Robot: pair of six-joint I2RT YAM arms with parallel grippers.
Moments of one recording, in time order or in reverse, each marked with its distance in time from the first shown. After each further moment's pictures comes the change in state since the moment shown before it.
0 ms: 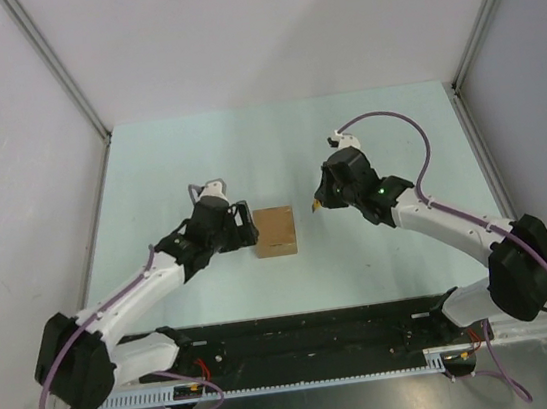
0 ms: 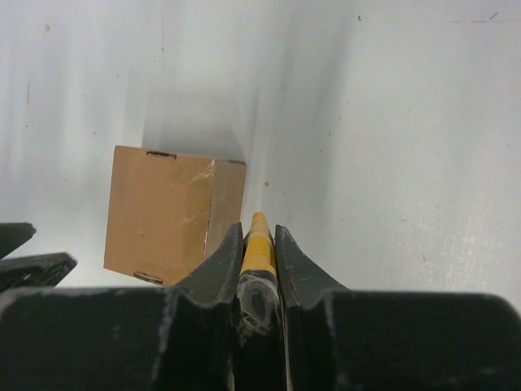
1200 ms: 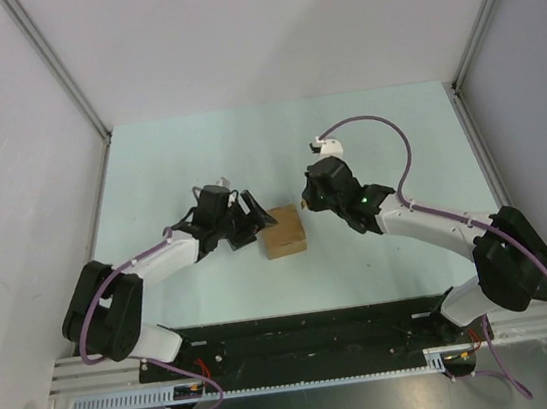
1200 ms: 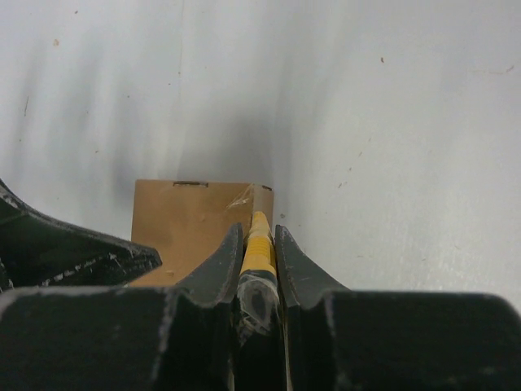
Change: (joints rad) left arm 0.142 0.319 0.008 0.282 0.418 -0.354; right arm 0.097 0.074 0.000 0.128 0.142 -0.028
